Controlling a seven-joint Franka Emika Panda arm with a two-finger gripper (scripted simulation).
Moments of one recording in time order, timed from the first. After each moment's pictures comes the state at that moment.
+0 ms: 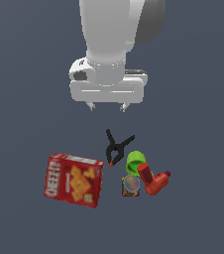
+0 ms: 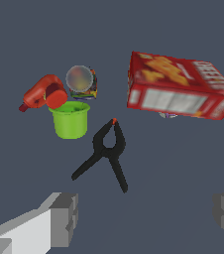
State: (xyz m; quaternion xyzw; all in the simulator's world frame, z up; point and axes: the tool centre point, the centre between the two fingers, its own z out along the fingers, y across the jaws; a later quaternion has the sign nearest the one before) arm -0.002 -0.013 0.319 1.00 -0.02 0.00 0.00
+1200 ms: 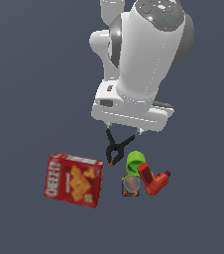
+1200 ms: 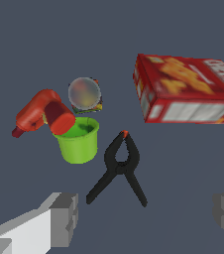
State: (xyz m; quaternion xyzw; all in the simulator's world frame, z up) arm 0.052 0.039 0.283 0.99 -0.09 -0.03 0.05
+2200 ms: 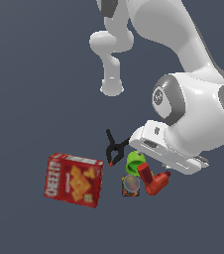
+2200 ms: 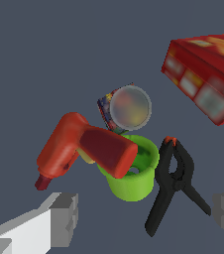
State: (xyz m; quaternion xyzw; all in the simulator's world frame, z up) arm 0.115 0.137 0.197 0.97 -0.21 -0.05 0.11
